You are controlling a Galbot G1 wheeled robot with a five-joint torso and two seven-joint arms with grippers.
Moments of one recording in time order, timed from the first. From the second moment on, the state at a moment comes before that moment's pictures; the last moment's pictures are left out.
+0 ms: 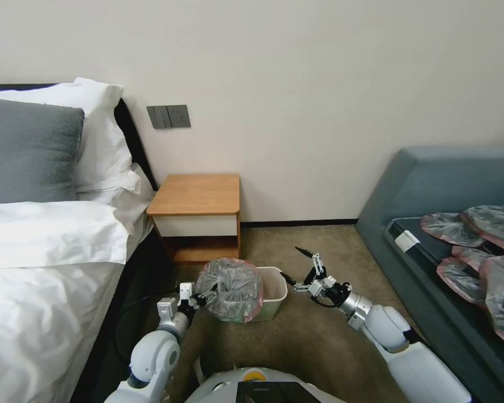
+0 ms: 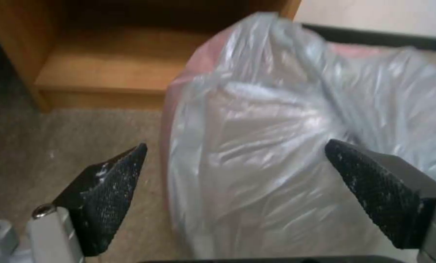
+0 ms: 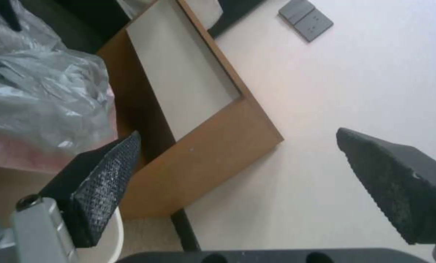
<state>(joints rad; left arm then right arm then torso) 1.60 -1.31 -0.47 -2.11 -0.44 0.50 -0.09 -1.42 0.97 0.49 1.90 -0.31 0.62 -0.30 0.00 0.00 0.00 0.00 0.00</state>
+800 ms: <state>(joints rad) 1.62 -1.32 -0.48 -2.13 -0.43 0.49 -0.08 -1.41 0.98 0.48 1.89 -0.32 0.62 -0.31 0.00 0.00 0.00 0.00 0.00</state>
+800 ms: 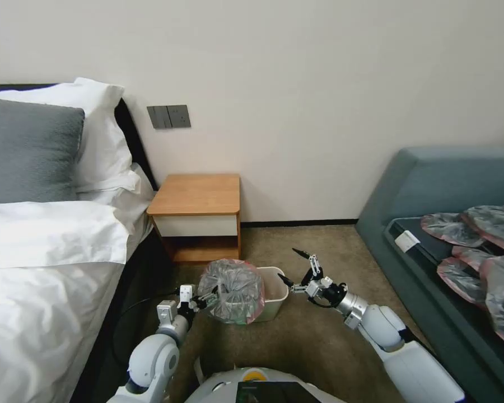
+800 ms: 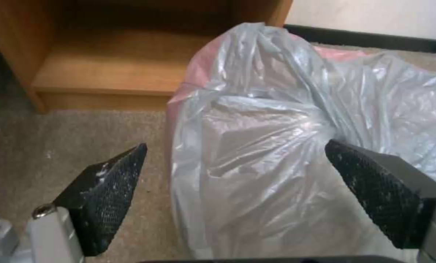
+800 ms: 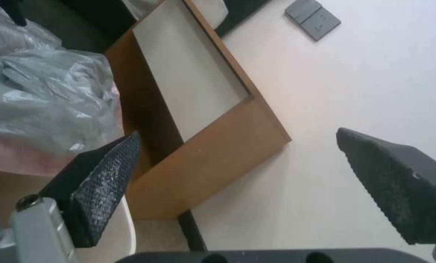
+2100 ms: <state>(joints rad) 1.57 -1.36 -0.44 -2.08 -0.46 0.54 -0.10 -1.43 0.99 0.48 1.90 -0.33 0.64 -0.32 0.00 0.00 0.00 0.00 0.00</state>
